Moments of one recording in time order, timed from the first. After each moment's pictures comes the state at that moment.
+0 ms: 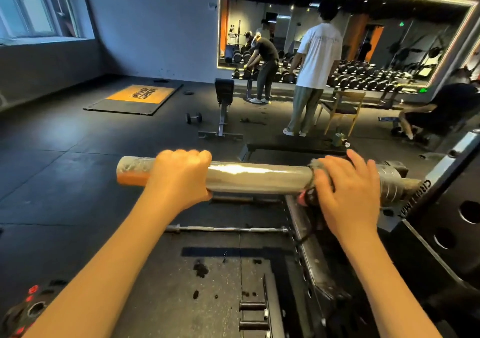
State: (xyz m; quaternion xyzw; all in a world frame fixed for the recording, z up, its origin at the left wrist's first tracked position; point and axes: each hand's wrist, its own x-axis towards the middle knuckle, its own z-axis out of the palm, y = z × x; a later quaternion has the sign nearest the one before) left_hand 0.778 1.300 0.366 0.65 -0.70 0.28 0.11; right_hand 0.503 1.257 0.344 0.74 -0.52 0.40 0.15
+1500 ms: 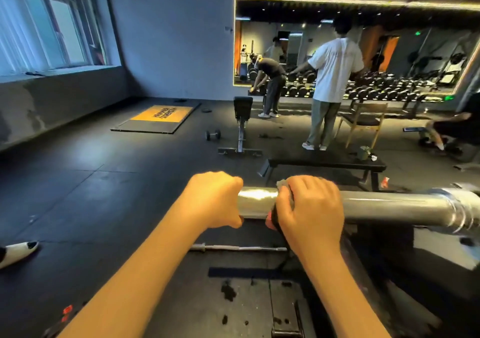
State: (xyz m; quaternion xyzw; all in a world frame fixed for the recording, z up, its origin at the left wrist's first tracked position) left_hand 0.831 1.304 0.388 0.66 -0.74 0.14 0.02; right_hand 0.657 1.273 0.341 0.73 -0.48 0.46 0.15
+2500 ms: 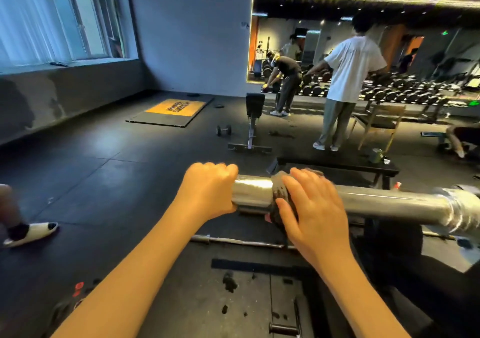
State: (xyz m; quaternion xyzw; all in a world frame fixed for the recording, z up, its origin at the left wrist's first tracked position) left_hand 0.840 1.307 0.359 0.64 -0.71 0.29 0.11; right_hand 0.626 1.280 0.324 0.82 -0.39 0.38 0.16
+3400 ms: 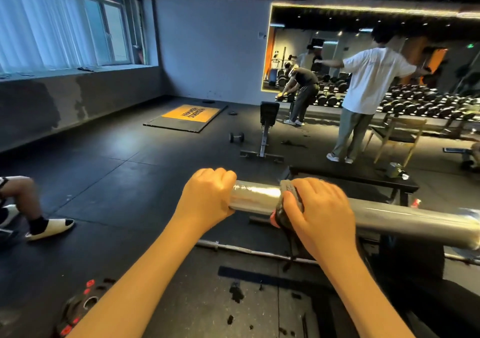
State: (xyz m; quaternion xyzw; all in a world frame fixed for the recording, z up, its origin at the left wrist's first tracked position) left_hand 0.872 1.317 0.340 0.63 -0.69 0.28 0.21; right_hand 0.655 1.278 0.346 0.83 -0.40 0.39 0.11
